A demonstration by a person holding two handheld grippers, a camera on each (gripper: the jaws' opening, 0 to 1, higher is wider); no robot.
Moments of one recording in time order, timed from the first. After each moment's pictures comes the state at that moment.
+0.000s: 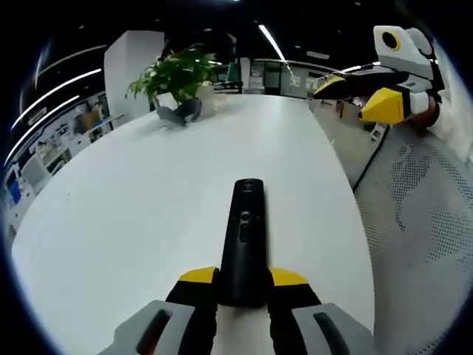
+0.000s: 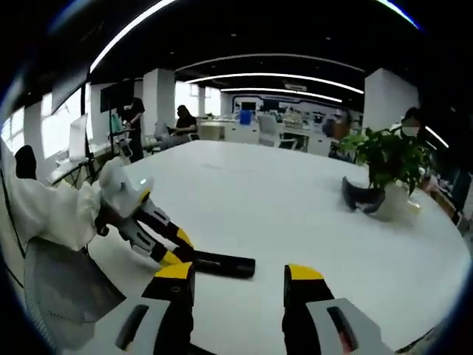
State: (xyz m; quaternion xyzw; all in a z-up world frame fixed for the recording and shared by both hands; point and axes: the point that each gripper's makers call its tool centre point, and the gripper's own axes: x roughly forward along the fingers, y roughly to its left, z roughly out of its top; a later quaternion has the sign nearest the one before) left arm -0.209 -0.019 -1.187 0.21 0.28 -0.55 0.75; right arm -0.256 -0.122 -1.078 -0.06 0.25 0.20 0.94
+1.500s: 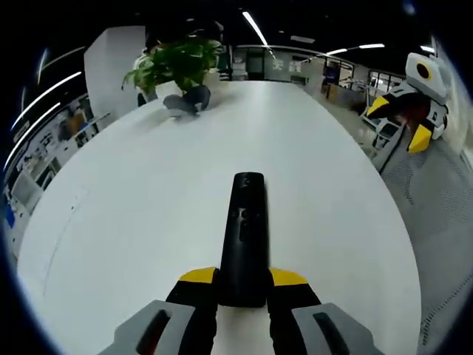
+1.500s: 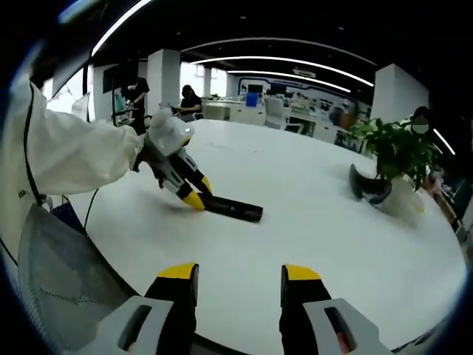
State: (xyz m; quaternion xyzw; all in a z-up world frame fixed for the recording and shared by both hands) left arm -0.106 0.006 -1.188 0.26 0.30 -0.58 0.71; right arm -0.265 -0.117 -1.102 -0.10 0.30 0.21 0.93
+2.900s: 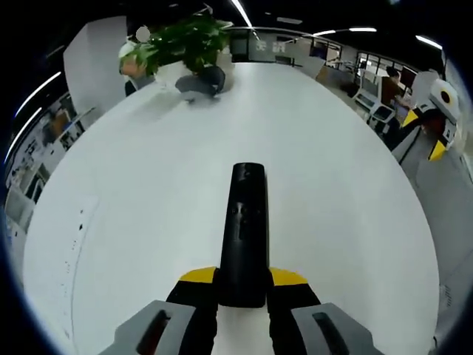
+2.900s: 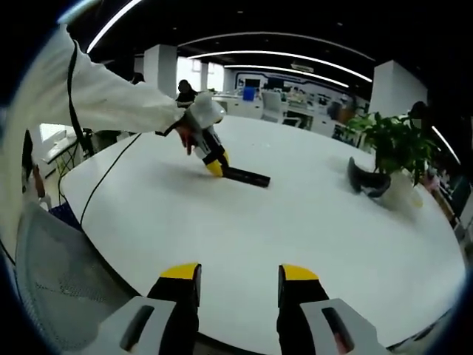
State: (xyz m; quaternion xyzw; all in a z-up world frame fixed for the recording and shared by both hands) left arm -0.015 0.006 -1.189 0.31 0.34 -0.60 0.66; right arm -0.264 -0.120 -1.112 -0.10 0.31 0.20 0.92
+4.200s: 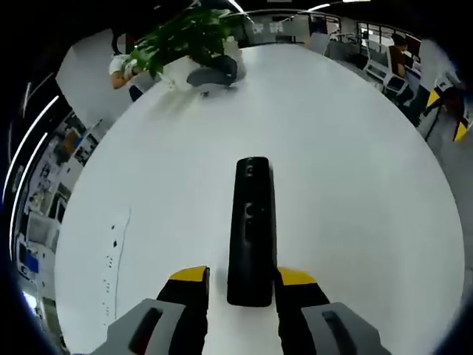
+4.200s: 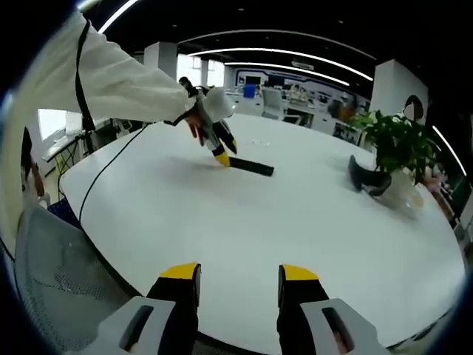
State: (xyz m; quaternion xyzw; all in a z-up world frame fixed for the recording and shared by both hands) left arm 0.052 0.017 -1.187 0.40 0.30 -0.53 0.69; right arm -0.264 -0.121 -1.113 -0.10 0.31 0.20 0.92
